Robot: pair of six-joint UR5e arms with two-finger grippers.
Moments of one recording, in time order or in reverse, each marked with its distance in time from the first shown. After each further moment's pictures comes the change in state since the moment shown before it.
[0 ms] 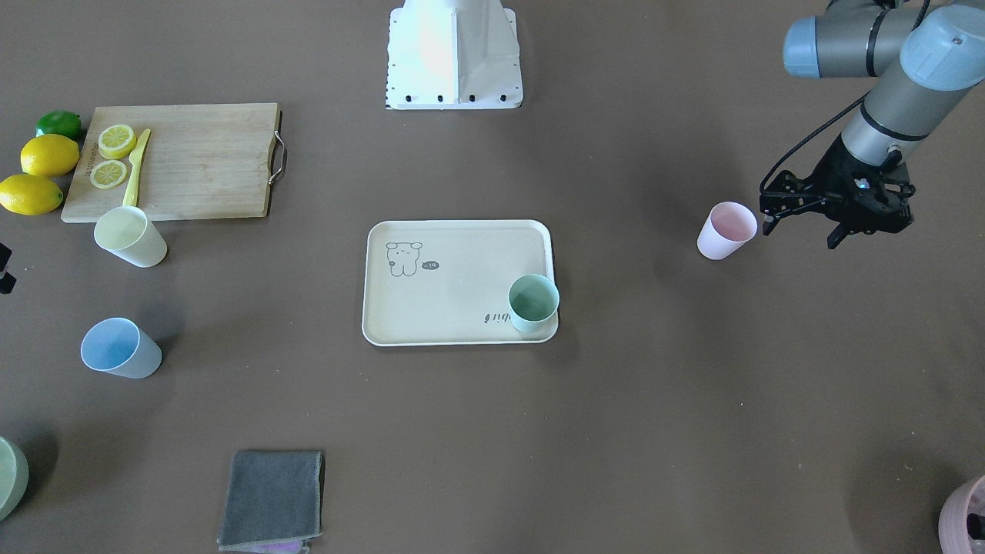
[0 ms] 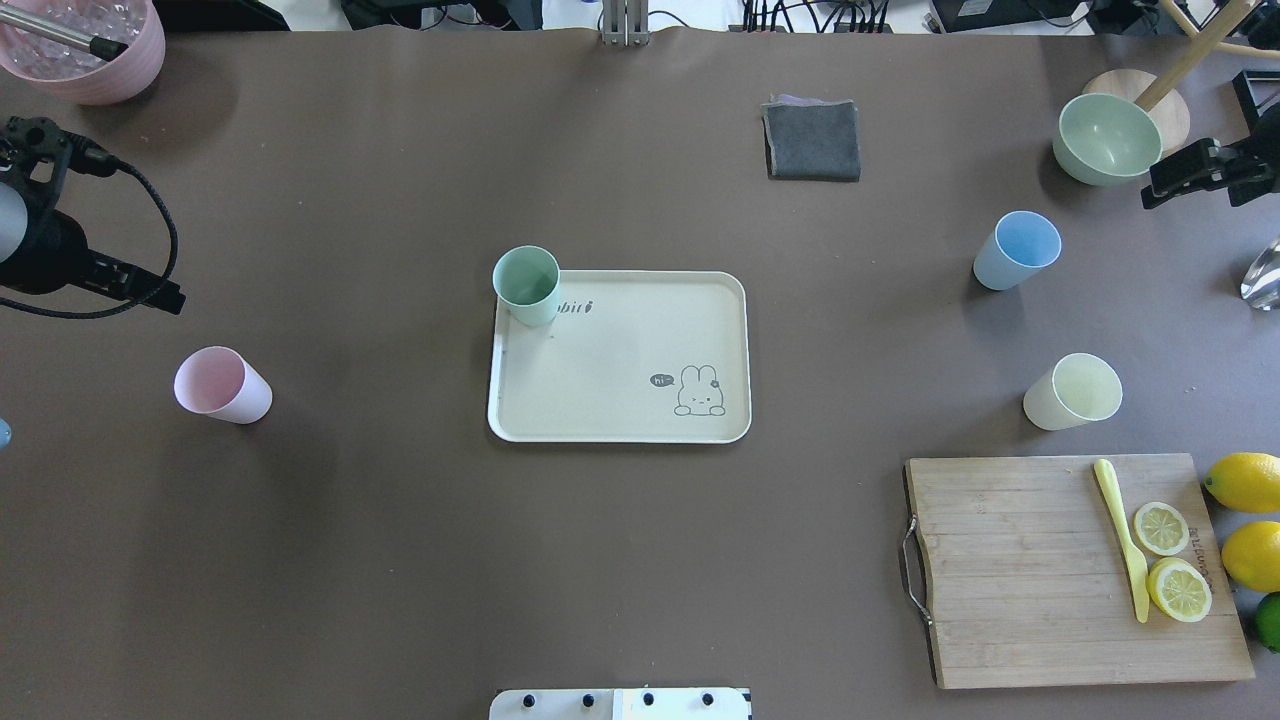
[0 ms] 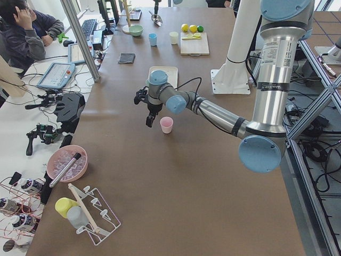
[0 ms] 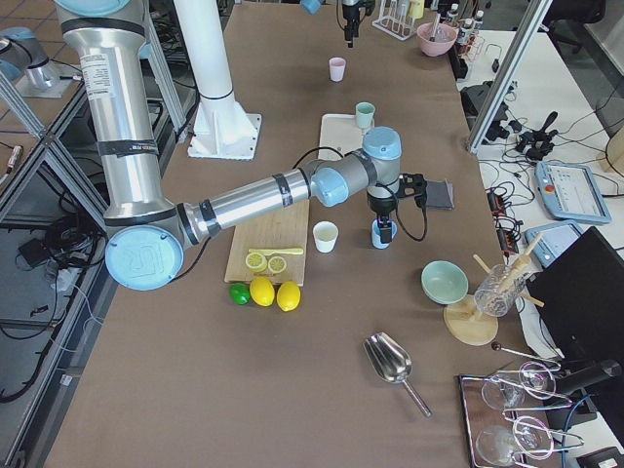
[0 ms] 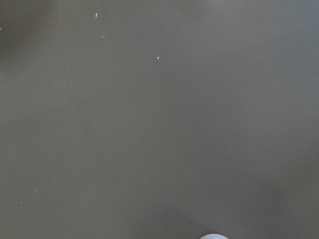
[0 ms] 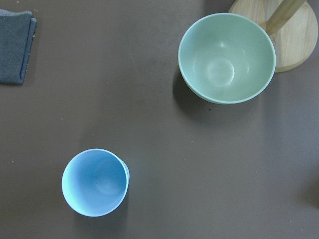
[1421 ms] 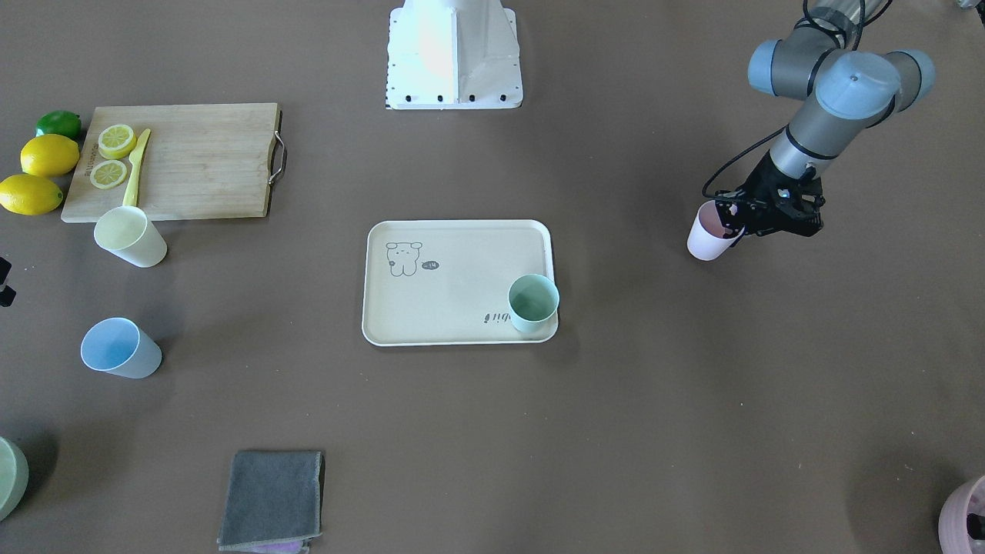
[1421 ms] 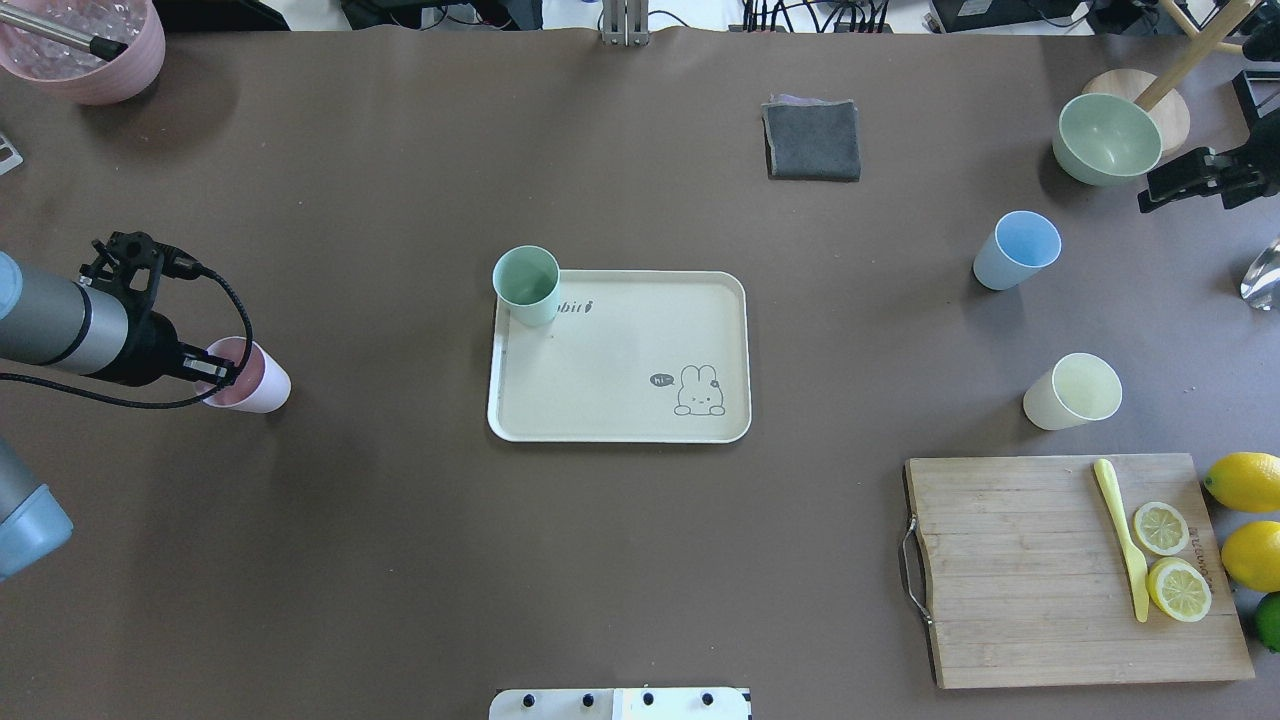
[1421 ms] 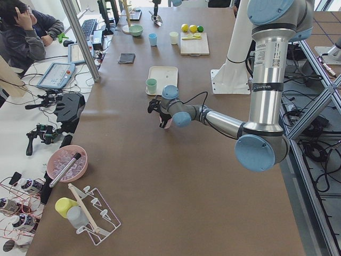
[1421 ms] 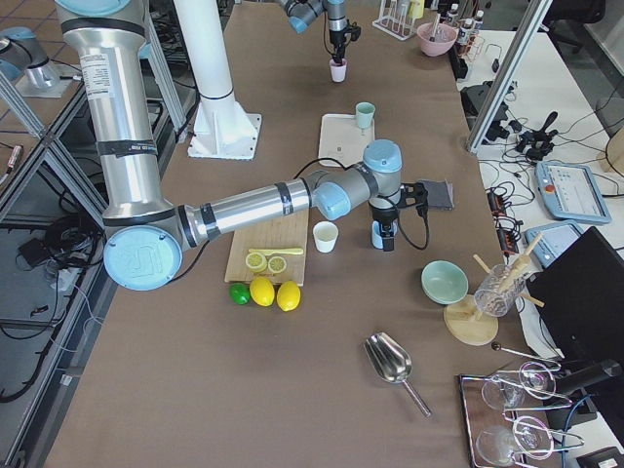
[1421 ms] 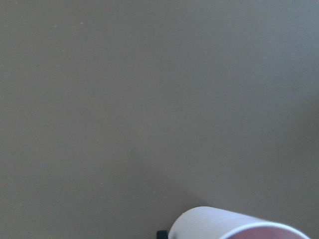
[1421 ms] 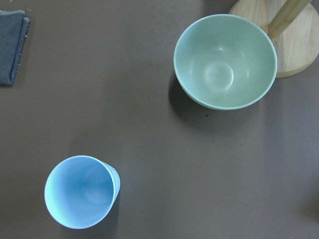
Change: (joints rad) left arm 0.191 0.011 0.080 -0.221 0.068 -0.180; right arm -0.002 -0.006 -0.053 0.080 0.000 0.001
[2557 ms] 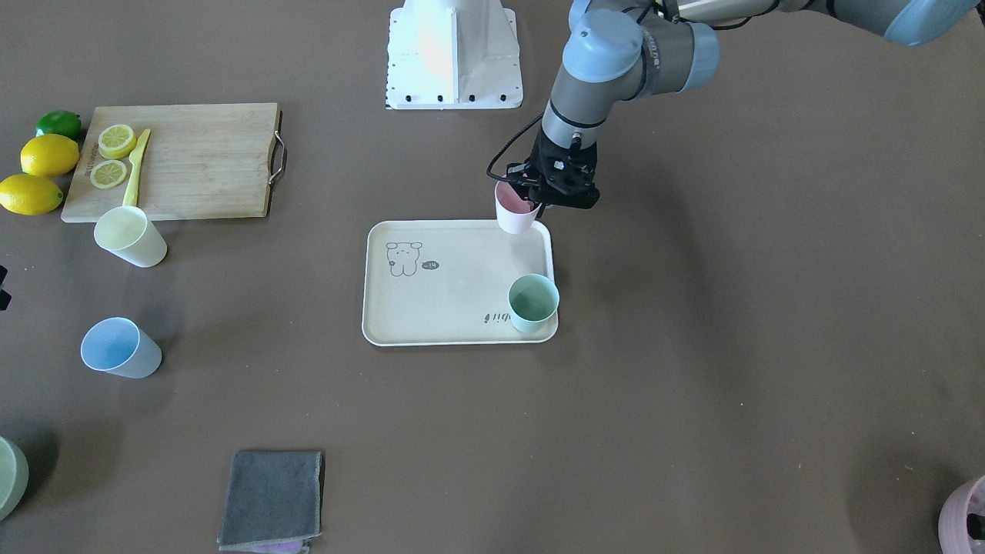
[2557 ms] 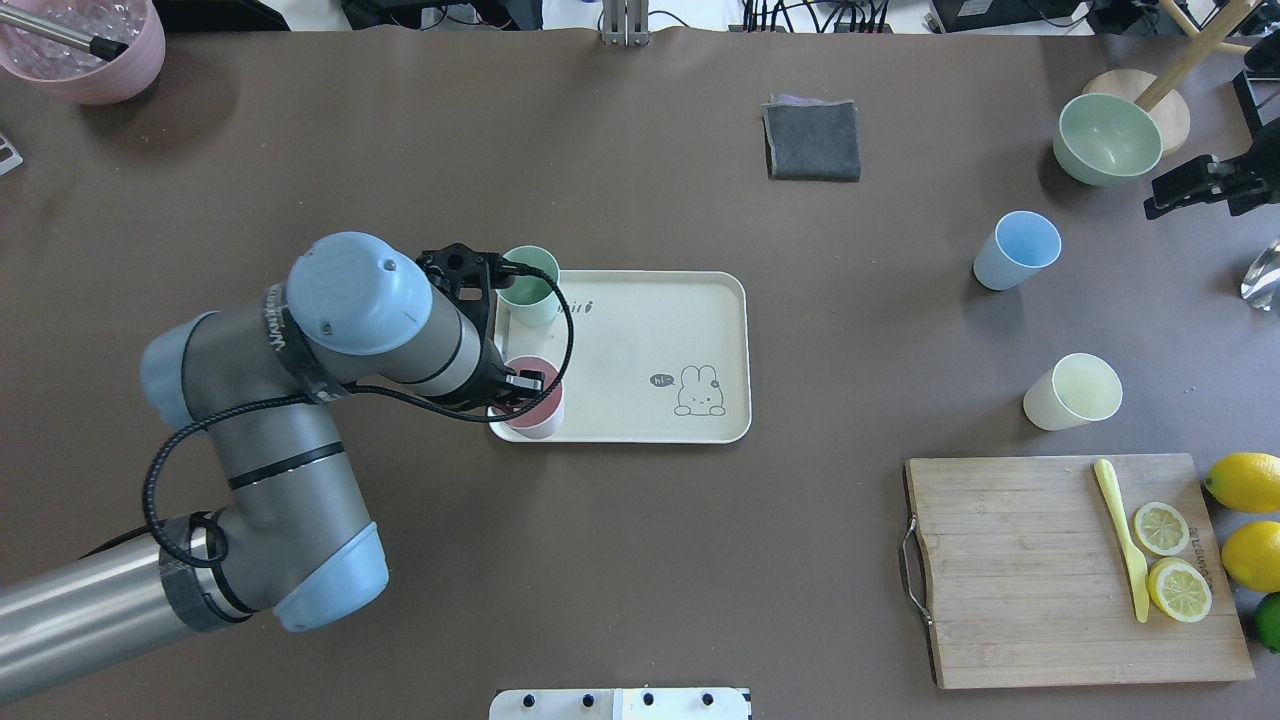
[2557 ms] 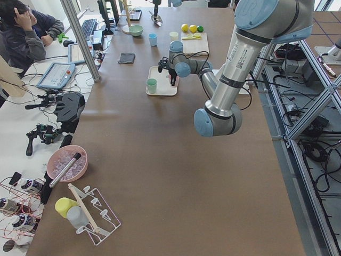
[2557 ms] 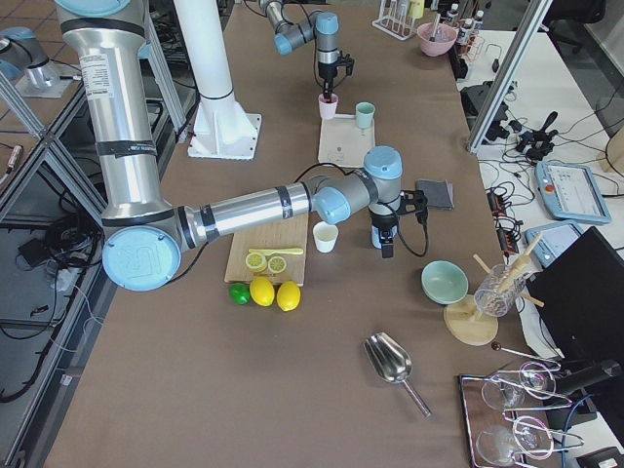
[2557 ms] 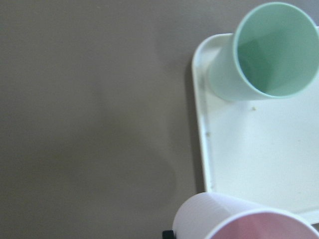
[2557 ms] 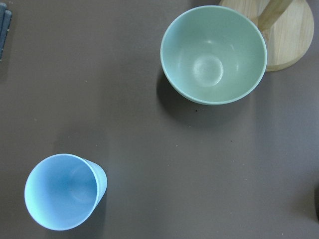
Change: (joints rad) left arm 0.273 -0.535 0.047 0.424 0.135 -0.399; right arm -0.001 -0.004 -0.022 0.000 -0.013 -0.004
